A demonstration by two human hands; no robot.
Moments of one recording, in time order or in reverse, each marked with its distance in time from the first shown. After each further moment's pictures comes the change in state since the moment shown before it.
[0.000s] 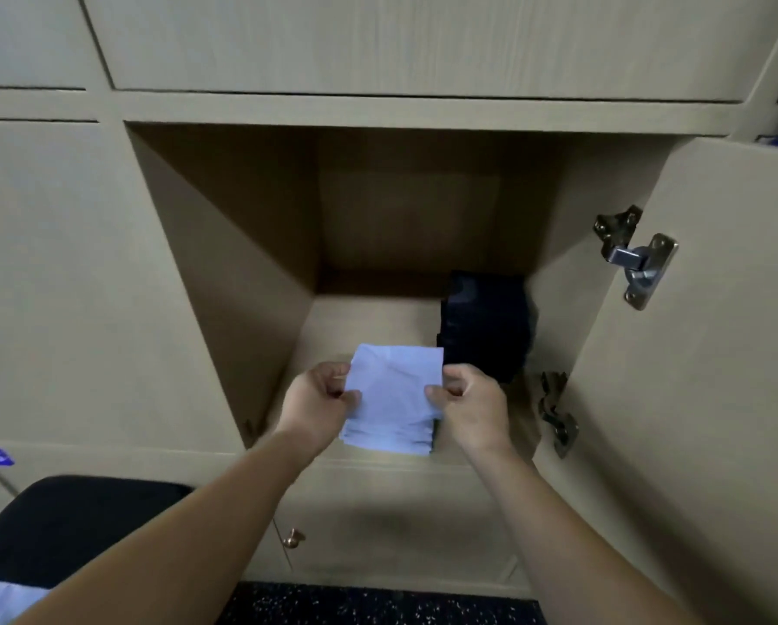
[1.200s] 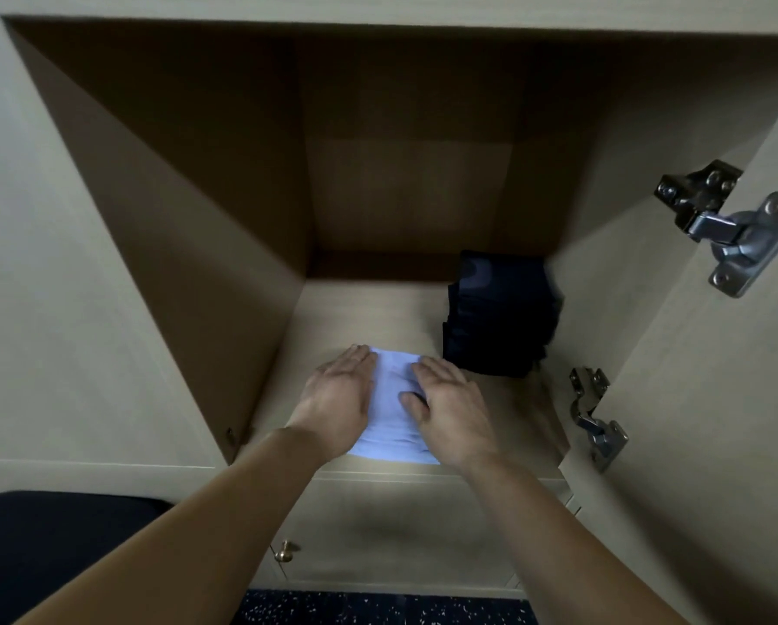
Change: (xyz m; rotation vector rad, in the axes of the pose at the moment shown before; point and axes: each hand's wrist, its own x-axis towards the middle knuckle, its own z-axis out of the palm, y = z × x) left_hand 0.062 -0.033 0.026 0.908 -0.211 0.439; right_hand 0.034 0.024 0.041 -0.684 -0.267 -0.300
